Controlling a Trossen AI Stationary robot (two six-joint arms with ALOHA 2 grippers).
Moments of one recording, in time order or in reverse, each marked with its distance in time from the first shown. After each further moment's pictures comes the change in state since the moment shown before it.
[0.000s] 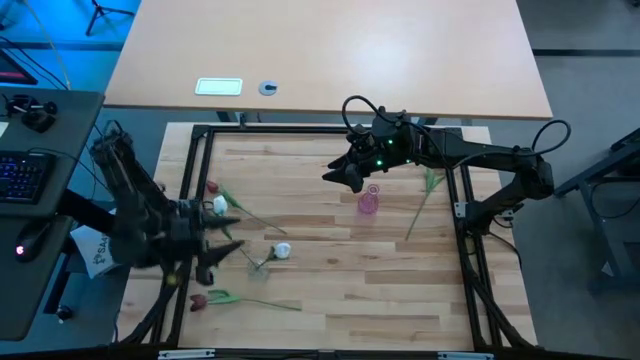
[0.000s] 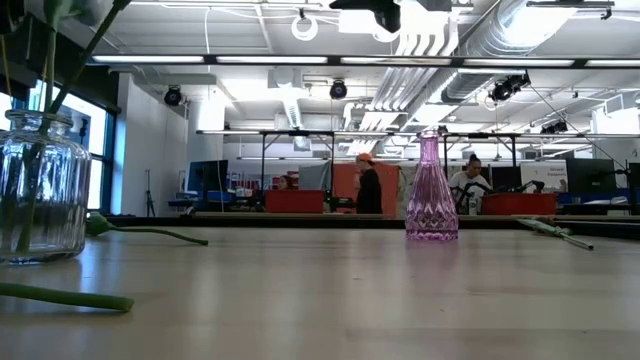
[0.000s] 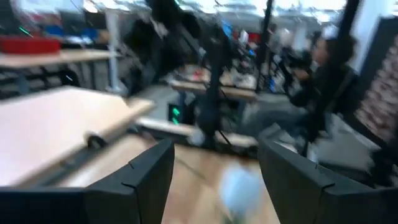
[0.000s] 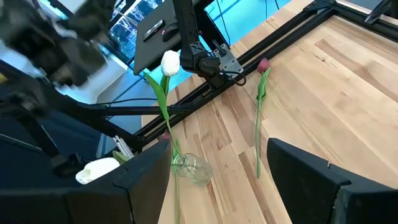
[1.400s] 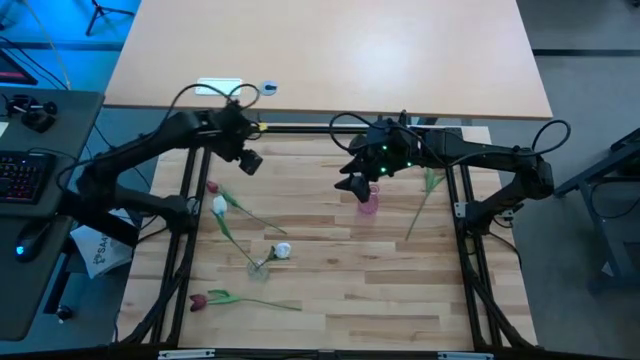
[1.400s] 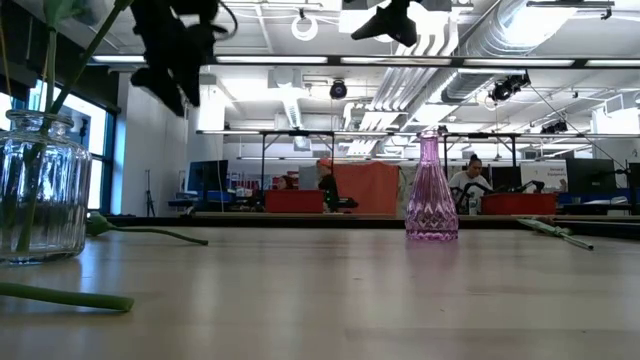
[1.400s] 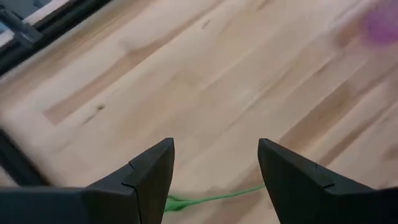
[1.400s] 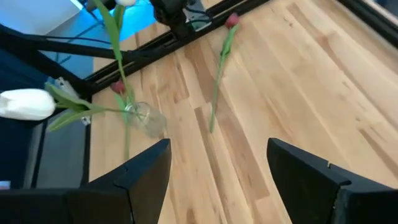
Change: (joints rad) left arm 1.565 0.244 0.316 -1.254 1.259 -0.234; right arm 0.000 0.000 0.000 -0.228 0.050 -0.204
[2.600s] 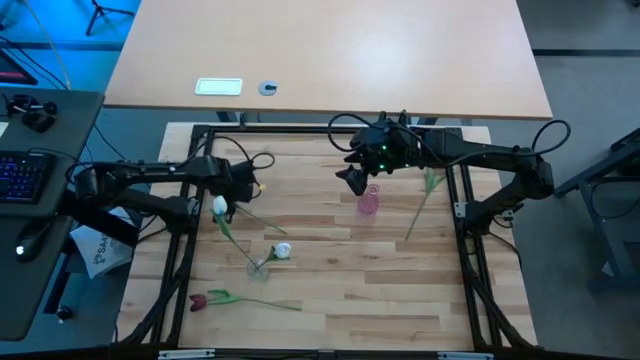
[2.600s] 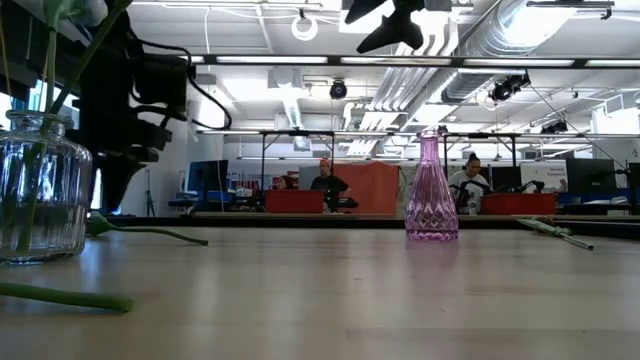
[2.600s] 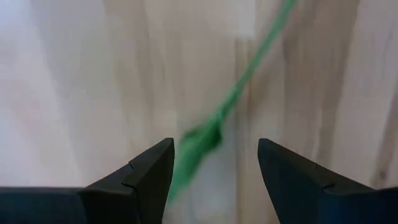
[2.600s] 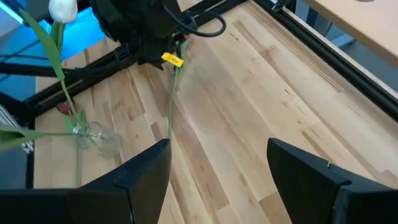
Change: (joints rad) left arm -0.195 -0.030 -0.588 0.207 -0.039 0.774; right arm -0.003 0.000 0.000 -0.017 0.191 0.003
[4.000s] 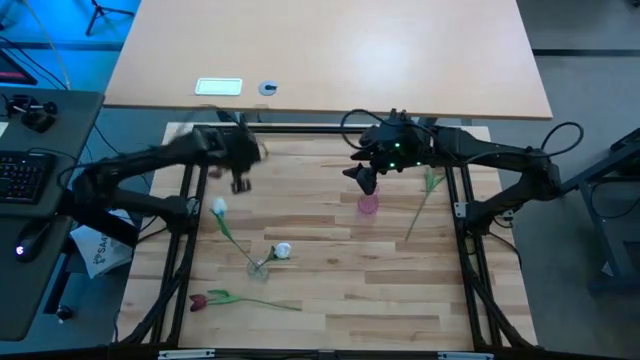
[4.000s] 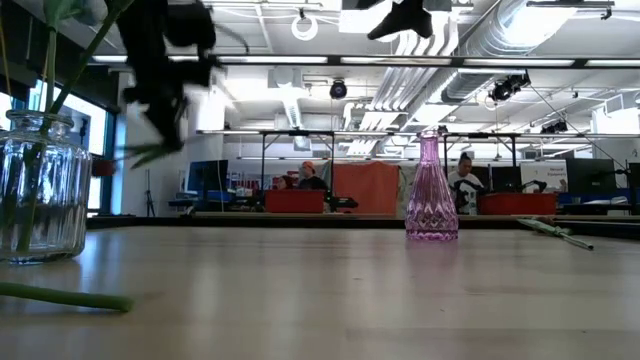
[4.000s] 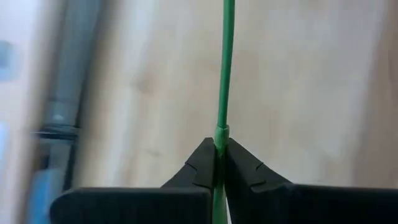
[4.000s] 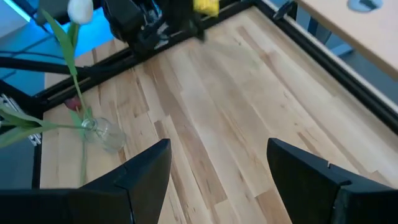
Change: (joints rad) left arm 0.117 -0.024 0.325 0.011 -0.138 -0.109; right arm 0.000 -0.064 0.000 -0.034 -0.005 -0.021
